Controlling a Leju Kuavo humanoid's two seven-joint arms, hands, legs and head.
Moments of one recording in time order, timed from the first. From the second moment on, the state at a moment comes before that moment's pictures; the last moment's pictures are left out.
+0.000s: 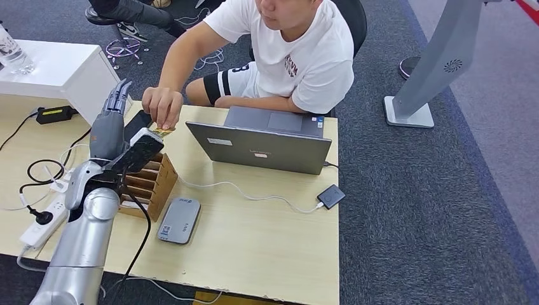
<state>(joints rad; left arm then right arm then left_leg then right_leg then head) -0.42 0.10 0.01 -1.33 -0.83 0.08 -0.18 -0.02 -0.20 0.76 -0.14 0.16 0.20 -0.37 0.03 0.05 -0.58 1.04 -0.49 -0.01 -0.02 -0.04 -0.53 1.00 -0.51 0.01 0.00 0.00</state>
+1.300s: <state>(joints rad) -0.43 0.23 -0.22 -1.37 -1.01 0.16 -0.10 -0.02 -0.20 0.81 -0.15 0.21 0.12 -0.33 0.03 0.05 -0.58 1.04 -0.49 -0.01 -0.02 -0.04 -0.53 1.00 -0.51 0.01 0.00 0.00</state>
